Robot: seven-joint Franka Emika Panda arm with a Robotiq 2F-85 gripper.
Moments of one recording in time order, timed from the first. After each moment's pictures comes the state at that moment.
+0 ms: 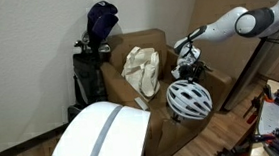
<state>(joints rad) -0.40 1.48 0.06 -1.05 0.69 1.05 -1.19</state>
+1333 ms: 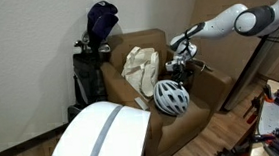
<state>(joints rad) -0.37 1.46 0.07 -1.02 0.63 1.37 -1.57</state>
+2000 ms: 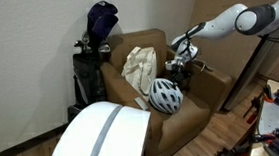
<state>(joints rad) -0.38 1.45 0.08 -1.06 0.73 1.50 -1.61</state>
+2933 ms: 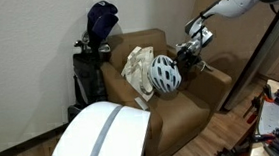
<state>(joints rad) -0.48 1.08 0.06 -1.49 1.06 1.65 -1.63</state>
